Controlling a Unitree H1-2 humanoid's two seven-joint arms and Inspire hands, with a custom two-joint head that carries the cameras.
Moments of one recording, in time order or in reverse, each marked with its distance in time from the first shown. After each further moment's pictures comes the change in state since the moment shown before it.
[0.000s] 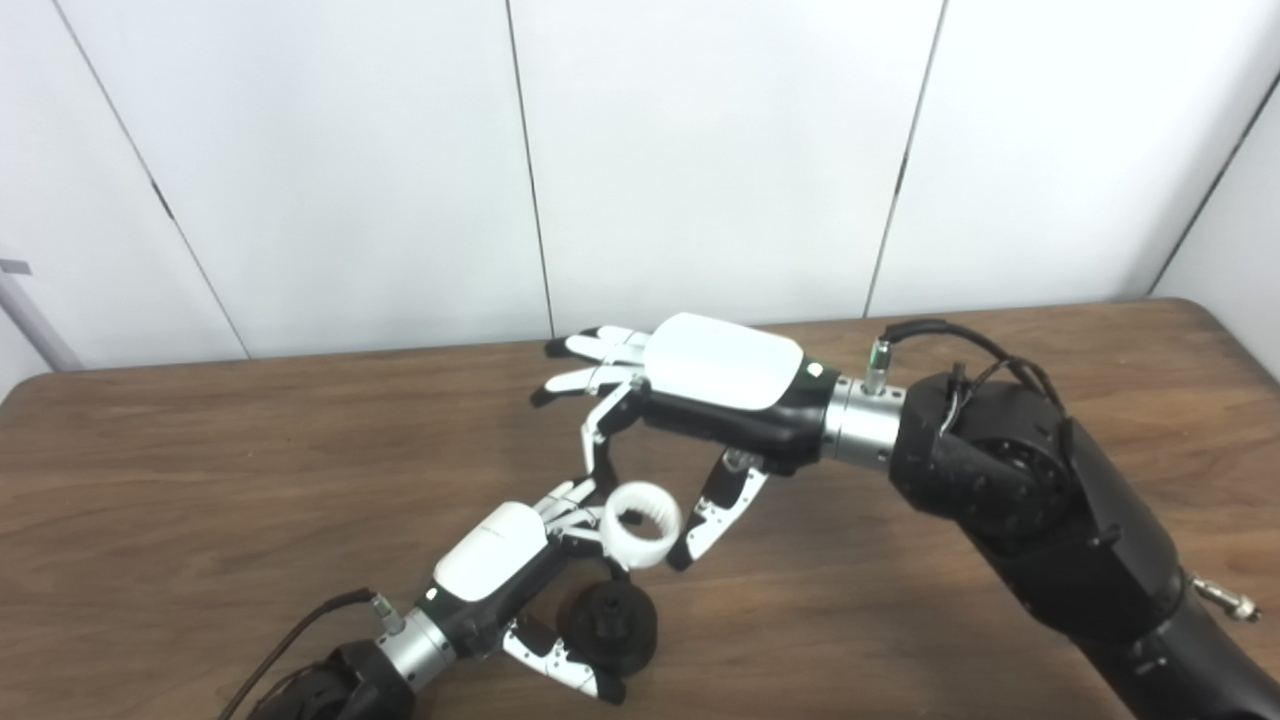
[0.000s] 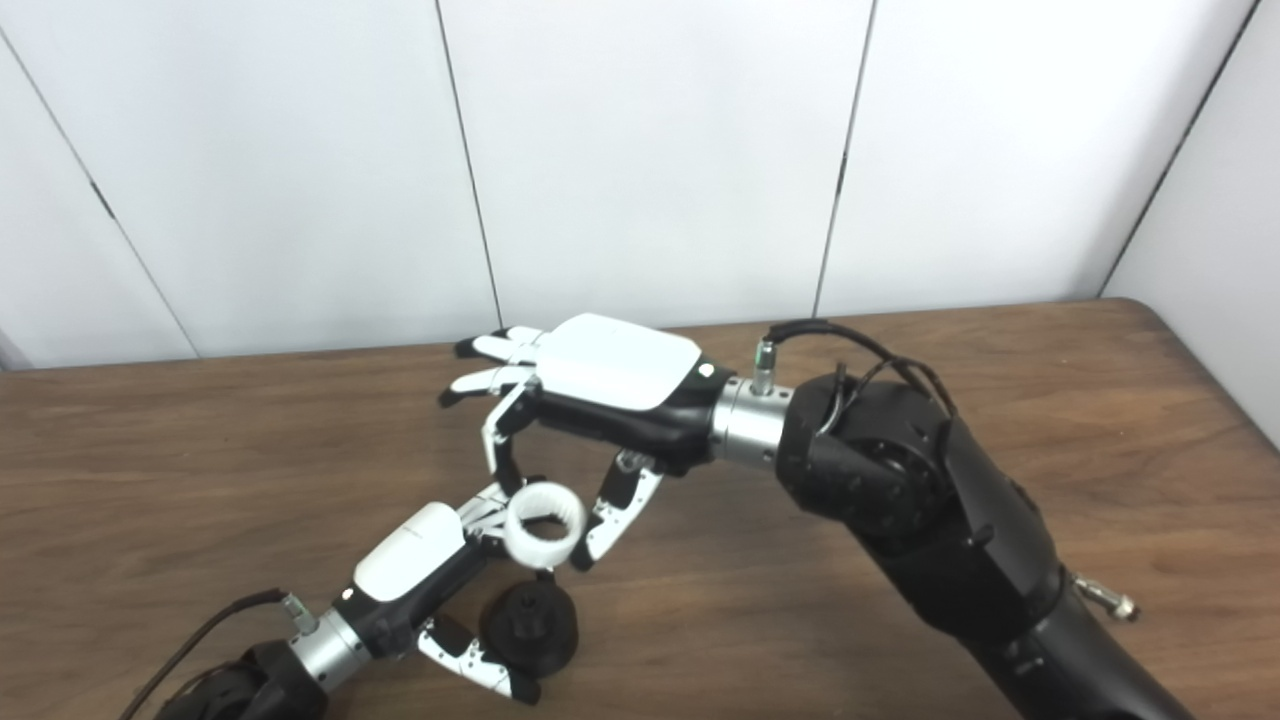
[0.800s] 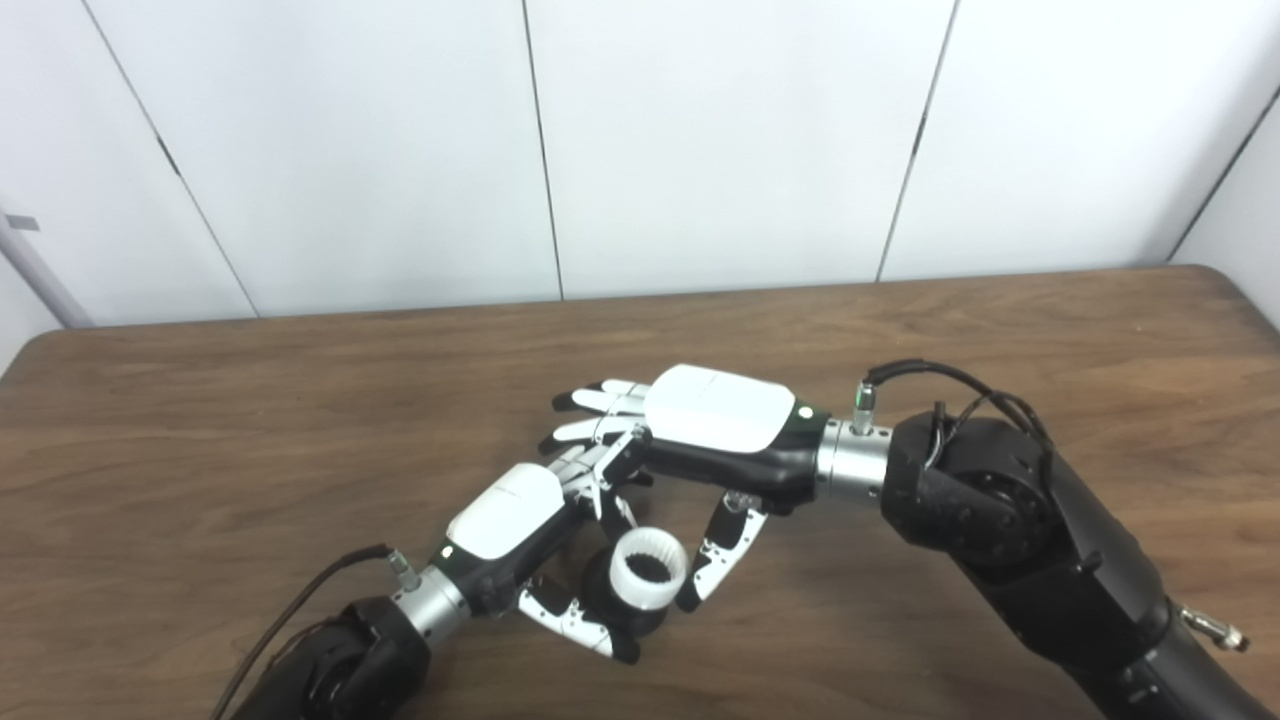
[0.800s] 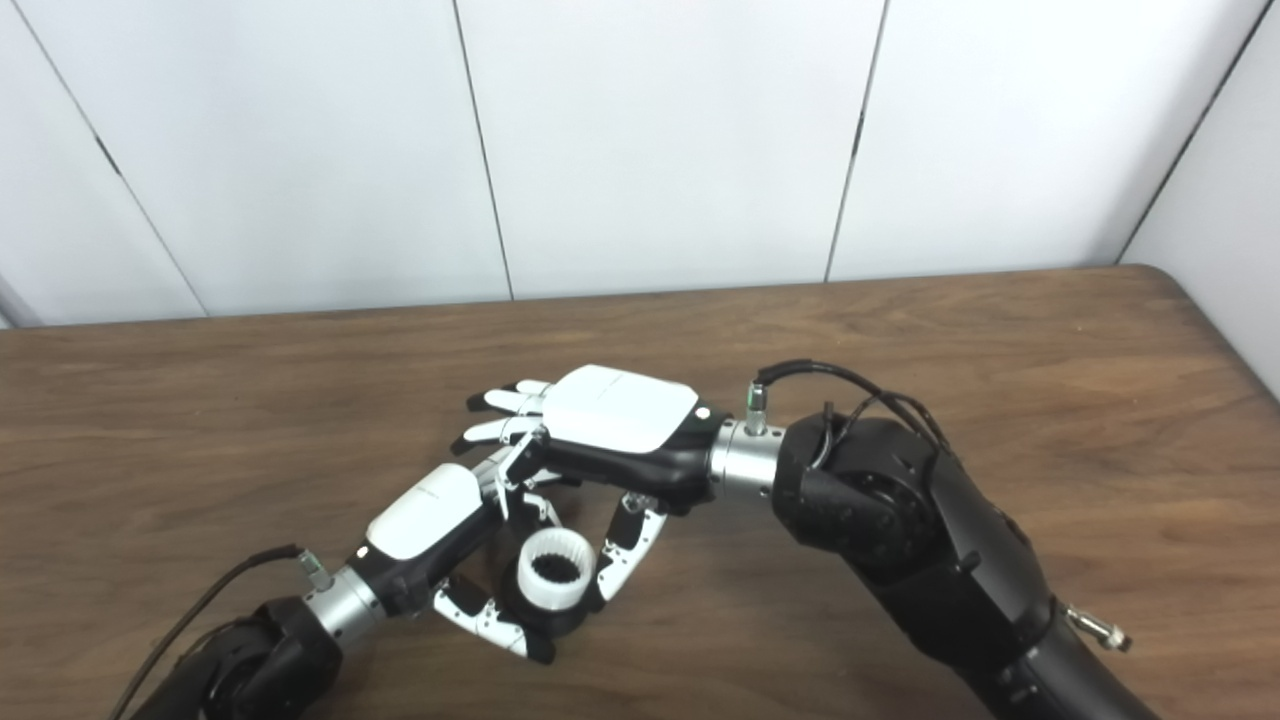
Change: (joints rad) left arm 0.031 -0.007 0.030 -0.103 0.023 0.069 -0.085; right arm 0.110 0.021 0.022 0.062 -0.017 -0.052 0.005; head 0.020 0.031
